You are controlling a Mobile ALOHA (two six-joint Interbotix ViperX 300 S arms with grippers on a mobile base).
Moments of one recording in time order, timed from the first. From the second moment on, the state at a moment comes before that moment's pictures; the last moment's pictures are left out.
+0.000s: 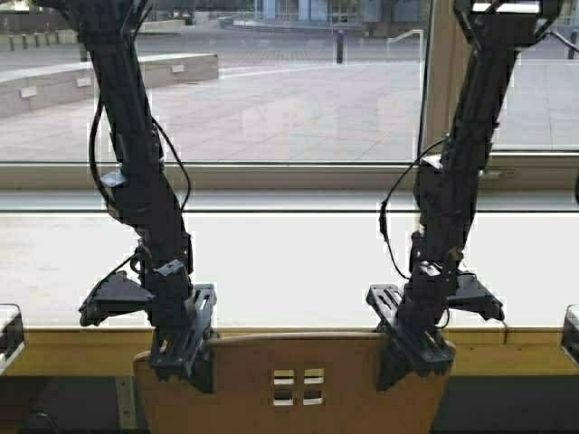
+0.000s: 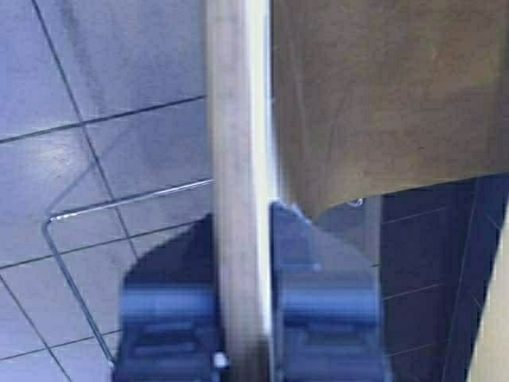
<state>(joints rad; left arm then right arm) -0.45 0.90 0.41 -1.17 -0.01 -0.67 0.38 0.98 0.32 1.33 0.18 0.13</state>
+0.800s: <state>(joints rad) -0.44 0.83 0.41 -1.16 0.01 -0.48 0.38 0.96 0.31 1.25 0.25 0.04</state>
